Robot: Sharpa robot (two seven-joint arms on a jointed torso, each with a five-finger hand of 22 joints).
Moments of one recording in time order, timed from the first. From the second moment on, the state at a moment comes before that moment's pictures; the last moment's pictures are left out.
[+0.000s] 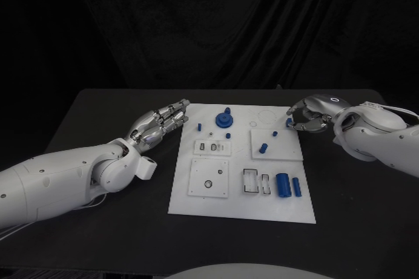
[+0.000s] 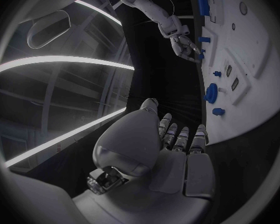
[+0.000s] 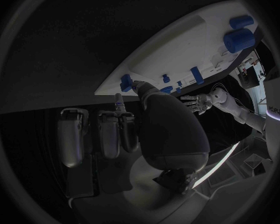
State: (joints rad) left arm 1.20 -0.88 -0.21 1.42 -0.16 0.02 0.68; left_hand 1.53 0.26 -0.18 0.28 0.58 0.32 0.08 0.06 0.04 0.04 0.06 0.11 0.02 0.00 0.12 0.00 0.00 0.17 0.03 0.23 0.02 0.01; right arm 1.37 -0.88 -0.25 1.28 -1.47 -0.37 -0.04; right_hand 1.25 -0.13 0.23 0.20 0.47 0.80 0.07 0.07 0.24 1.46 -0.03 1.57 1.31 1.47 -0.08 1.57 1.31 0.02 1.47 0.03 1.52 1.31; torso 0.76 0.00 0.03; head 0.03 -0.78
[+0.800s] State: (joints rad) left arm 1.20 -0.88 -0.21 1.42 -0.16 0.02 0.68; left_hand 1.53 0.26 -0.18 0.28 0.58 0.32 0.08 0.06 0.04 0.04 0.06 0.11 0.02 0.00 0.12 0.00 0.00 0.17 0.03 0.23 0.02 0.01; right arm 1.36 -0.86 -0.25 1.27 -1.47 -0.37 -0.04; right_hand 1.30 -0.13 0.23 0.19 0.47 0.87 0.06 0.12 0.30 1.46 -0.03 1.57 1.31 1.47 -0.08 1.57 1.31 0.02 1.47 0.03 1.52 1.31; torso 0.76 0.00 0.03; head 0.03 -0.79
